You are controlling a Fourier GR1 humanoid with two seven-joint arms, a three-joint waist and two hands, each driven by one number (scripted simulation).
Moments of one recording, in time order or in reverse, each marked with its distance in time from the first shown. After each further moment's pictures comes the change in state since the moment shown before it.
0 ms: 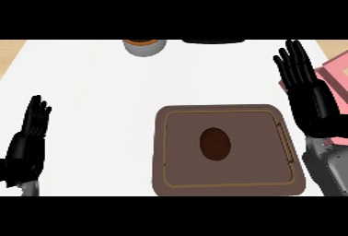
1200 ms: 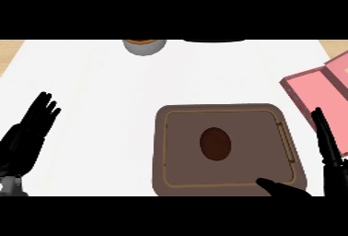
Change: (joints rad) left arm -0.031 0.068 0.037 -0.046 0.226 -0.192 0.313; right arm 0.486 -0.224 0.225 -0.451 0.842 -0.414 0.488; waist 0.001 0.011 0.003
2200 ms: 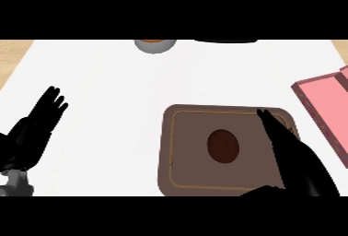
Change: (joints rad) left arm -0.047 -0.011 -0.016 0.003 0.001 -0.026 0.028; right arm -0.386 0.087 0.155 -0.075 -0.008 0.617 0.832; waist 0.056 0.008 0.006
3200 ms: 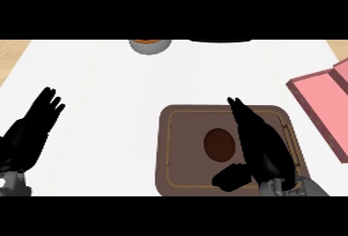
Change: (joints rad) left arm 0.012 -0.022 0.032 -0.022 -0.014 0.005 0.025; right arm -0.154 0.228 0.006 0.175 0.059 0.125 0.024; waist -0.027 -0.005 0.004
